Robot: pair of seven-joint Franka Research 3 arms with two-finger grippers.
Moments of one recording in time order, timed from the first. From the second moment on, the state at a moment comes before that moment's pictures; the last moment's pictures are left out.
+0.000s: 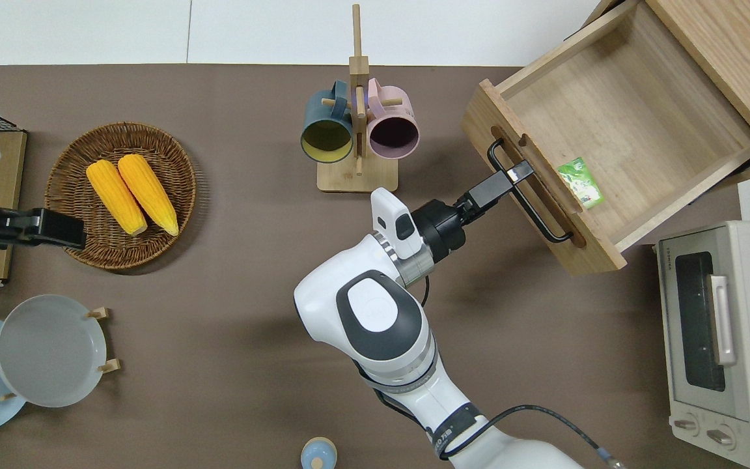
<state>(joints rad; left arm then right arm) 0.03 0.04 -0.06 -1.51 0.00 1.52 0.02 0.70 0.47 -0.02 -1.66 -1.45 1.48 0.55</state>
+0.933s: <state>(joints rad) 0.03 0.04 -0.06 -1.51 0.00 1.52 0.02 0.80 0.47 -0.02 -1.61 -1.37 1.47 0.51</state>
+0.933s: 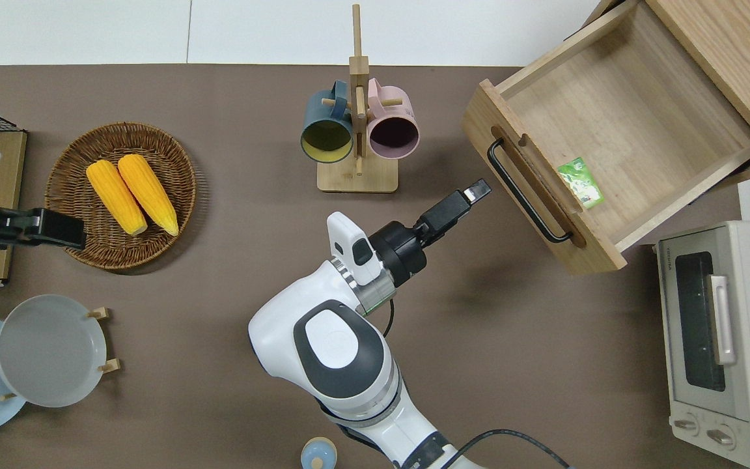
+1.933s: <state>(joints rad) 0.03 0.04 -0.06 -1.51 0.00 1.52 0.02 0.67 0.33 -0.01 -1.31 -0.66 1.47 0.49</state>
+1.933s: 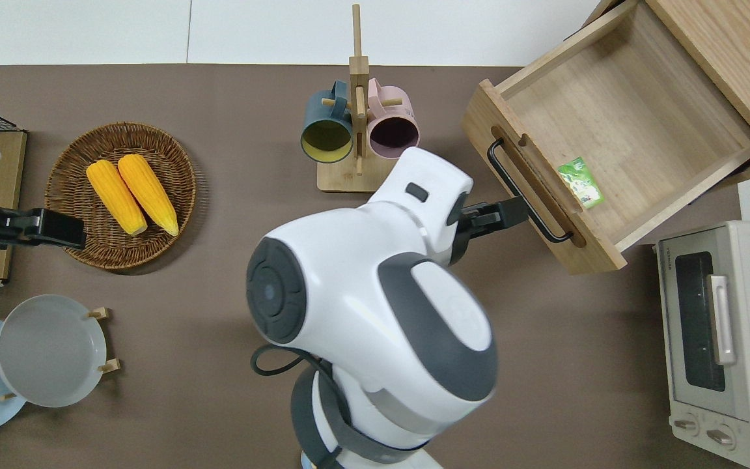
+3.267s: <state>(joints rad) 0.03 0.04 -0.06 -1.51 0.00 1.52 0.02 0.00 0.02 0.14 -1.36 -0.02 1.47 0.26</state>
